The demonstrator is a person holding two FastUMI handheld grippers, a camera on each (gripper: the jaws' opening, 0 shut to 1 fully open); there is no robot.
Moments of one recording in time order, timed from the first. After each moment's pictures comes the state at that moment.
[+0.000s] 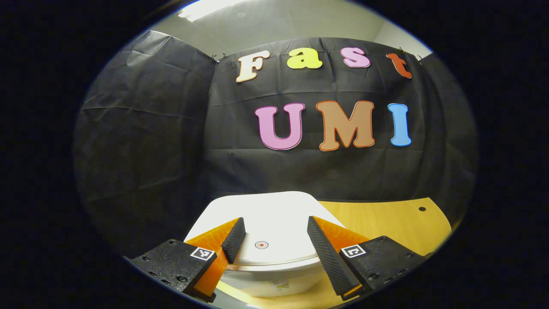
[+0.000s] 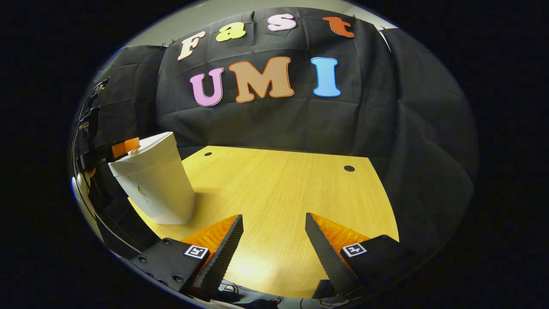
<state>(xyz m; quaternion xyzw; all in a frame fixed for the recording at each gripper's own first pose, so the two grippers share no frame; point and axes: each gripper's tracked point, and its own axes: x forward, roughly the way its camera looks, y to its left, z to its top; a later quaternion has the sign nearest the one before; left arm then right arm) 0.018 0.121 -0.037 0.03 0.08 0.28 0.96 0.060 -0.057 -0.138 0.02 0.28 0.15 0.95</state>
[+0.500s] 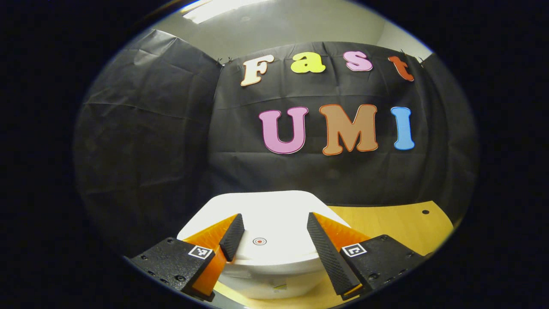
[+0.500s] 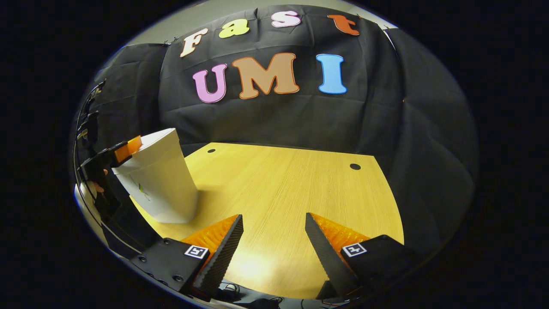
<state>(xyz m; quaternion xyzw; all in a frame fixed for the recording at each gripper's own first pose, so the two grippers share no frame) 0.022 0.121 -0.046 0.02 0.06 0.28 0.96 0.070 -0.040 -0.142 0.02 0.28 0.16 0.95</state>
